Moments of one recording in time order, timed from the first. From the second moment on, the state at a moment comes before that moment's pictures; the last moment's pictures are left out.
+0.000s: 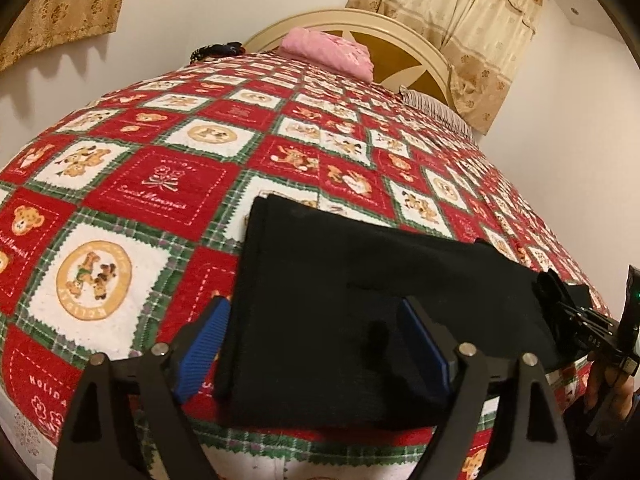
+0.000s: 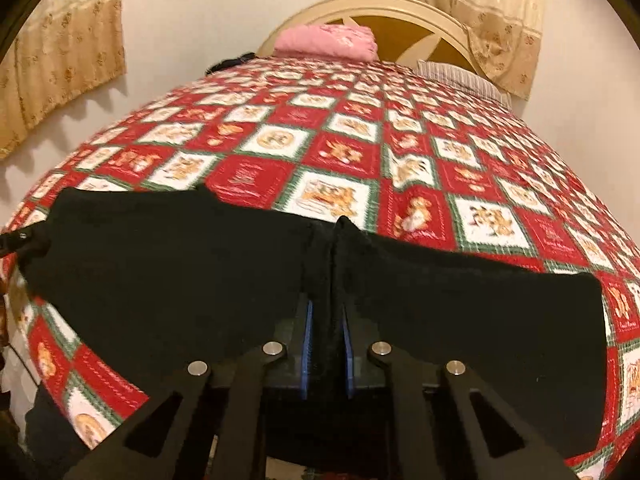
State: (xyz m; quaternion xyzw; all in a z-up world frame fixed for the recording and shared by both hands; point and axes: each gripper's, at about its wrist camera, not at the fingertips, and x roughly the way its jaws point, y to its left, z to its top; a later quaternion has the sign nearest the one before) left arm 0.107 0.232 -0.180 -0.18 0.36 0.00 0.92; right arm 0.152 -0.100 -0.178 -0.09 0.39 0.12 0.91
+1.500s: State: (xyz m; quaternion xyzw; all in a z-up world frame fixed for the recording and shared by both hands) left arm 0.103 0.219 -0.109 -0.28 0.29 -0.11 0.91; right arm 0.102 -0.141 -0.143 -0.09 0.29 0.18 0.93
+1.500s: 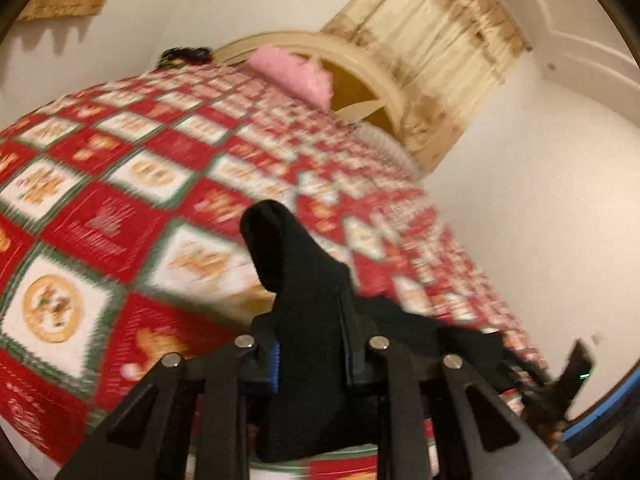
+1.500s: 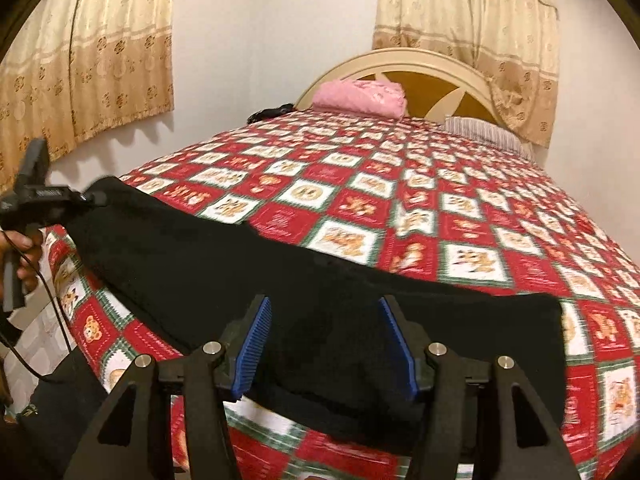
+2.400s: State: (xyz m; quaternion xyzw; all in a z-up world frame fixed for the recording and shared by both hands) left arm 0.188 -0.080 -0.060 -0.19 0.33 -0.34 0.86; right arm 0.083 -0.312 -0.134 0.01 0.27 0.03 0.96
